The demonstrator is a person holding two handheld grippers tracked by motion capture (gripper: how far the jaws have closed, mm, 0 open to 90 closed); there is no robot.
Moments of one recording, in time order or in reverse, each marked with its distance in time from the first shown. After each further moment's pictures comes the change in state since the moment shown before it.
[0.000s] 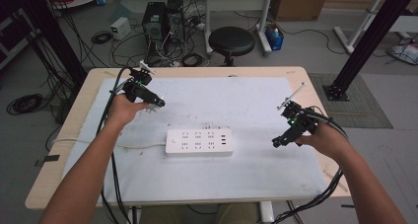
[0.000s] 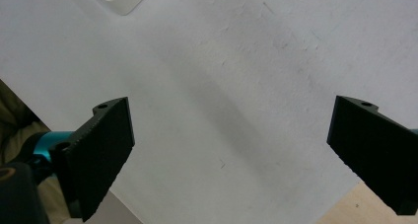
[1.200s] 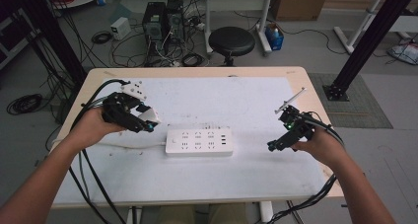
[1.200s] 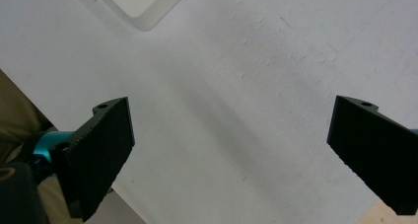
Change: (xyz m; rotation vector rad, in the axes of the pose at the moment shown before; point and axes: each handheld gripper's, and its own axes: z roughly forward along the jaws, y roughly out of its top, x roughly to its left) left arm -0.048 -0.055 -0.075 -0.116 -0.154 0.538; right arm 0.019 -0.004 0.001 -0.068 0.003 0.014
